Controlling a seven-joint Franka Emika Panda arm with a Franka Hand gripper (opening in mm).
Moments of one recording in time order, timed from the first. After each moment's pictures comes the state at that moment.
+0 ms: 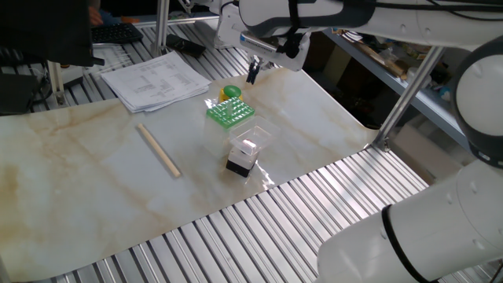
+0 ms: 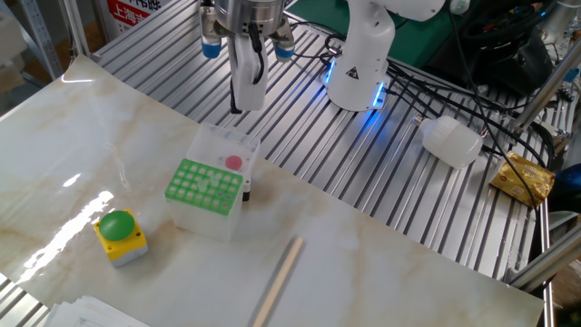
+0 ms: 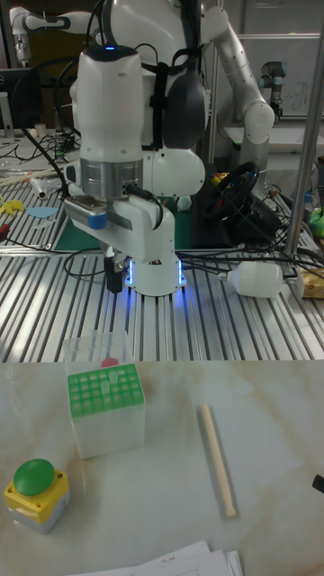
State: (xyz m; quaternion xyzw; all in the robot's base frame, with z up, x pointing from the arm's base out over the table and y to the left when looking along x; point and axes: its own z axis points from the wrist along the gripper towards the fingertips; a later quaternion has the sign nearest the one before) arm 0.487 -0.062 0.348 0.42 0.91 0.00 0.05
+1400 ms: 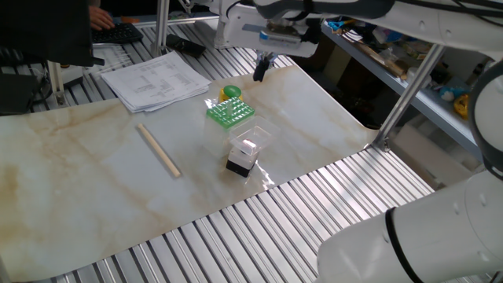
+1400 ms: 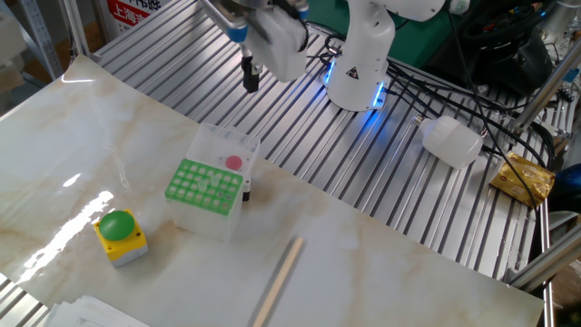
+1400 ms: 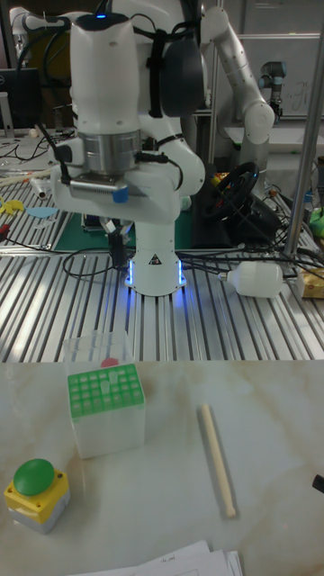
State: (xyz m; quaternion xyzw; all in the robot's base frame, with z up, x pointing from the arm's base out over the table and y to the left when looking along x) arm 0.458 -0.057 0.378 0.19 0.98 0.00 0.02
